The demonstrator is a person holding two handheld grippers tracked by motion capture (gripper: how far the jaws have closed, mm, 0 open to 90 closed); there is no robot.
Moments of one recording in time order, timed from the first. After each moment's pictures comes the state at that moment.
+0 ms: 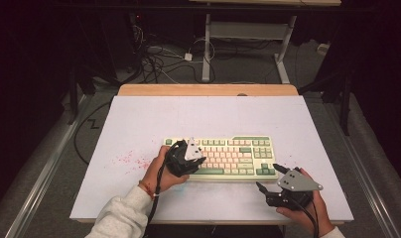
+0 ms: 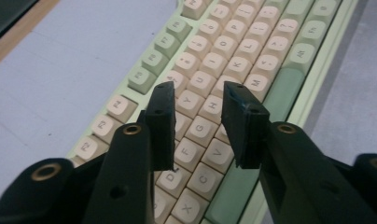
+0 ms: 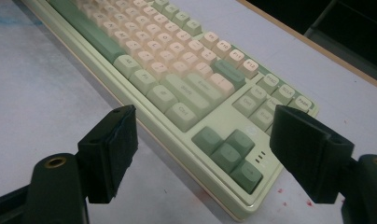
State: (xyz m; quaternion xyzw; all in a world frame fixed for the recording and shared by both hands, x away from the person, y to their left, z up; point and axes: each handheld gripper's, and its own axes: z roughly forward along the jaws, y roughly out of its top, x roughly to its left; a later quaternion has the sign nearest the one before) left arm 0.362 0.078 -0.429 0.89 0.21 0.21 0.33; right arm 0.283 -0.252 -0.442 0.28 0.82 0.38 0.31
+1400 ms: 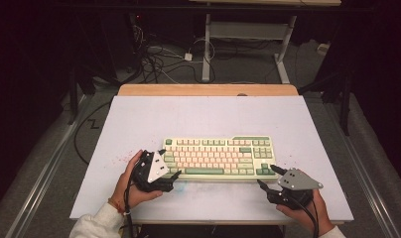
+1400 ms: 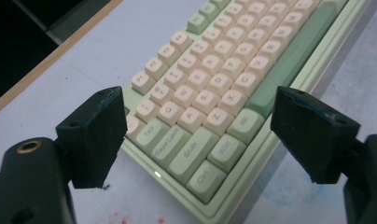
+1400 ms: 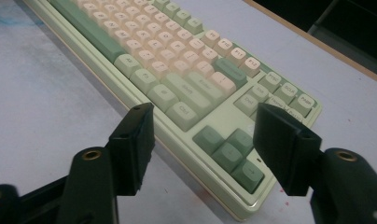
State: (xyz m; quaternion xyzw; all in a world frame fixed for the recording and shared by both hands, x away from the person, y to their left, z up) left arm 0.315 0.153 -0.449 0.85 0.24 0.29 0.36; right arm 0.285 -0.253 -0.442 0.28 0.82 0.38 0.31
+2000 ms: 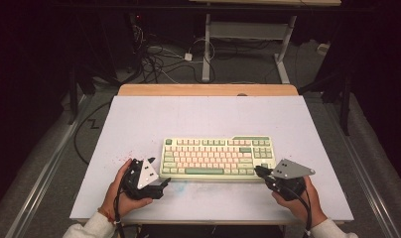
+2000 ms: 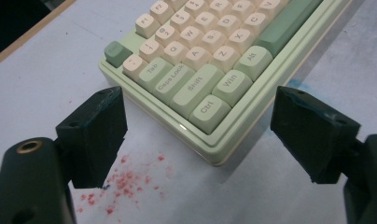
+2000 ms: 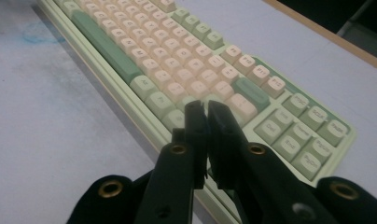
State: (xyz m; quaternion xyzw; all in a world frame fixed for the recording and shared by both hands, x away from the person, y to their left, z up) left arm 0.303 0.177 -0.466 0.86 0.27 0.27 0.34; right arm 0.307 -0.238 -0.431 0.27 0.84 0.39 0.26
